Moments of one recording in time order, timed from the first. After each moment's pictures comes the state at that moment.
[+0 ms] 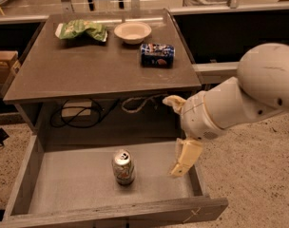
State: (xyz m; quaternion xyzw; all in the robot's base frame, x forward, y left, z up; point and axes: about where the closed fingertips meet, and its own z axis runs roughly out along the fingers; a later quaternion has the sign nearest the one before) arm 0.425 -0.057 0.819 -0.68 0.66 0.15 0.29
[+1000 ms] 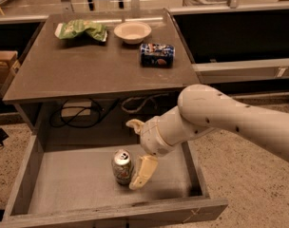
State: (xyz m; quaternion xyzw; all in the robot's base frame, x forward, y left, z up) arm 0.440 0.038 0.717 -0.70 0.61 0.23 0.29
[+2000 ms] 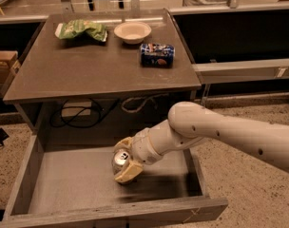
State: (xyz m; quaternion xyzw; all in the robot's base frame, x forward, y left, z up) arm 0.443 0.079 0.664 -0.67 0.60 0.32 0.30
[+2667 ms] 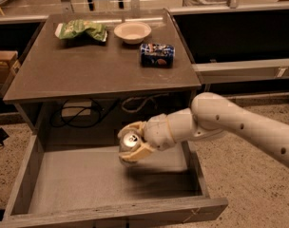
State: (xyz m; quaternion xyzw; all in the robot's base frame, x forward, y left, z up) arm 0.466 0.058 0.716 -0.64 0.56 0.37 0.39
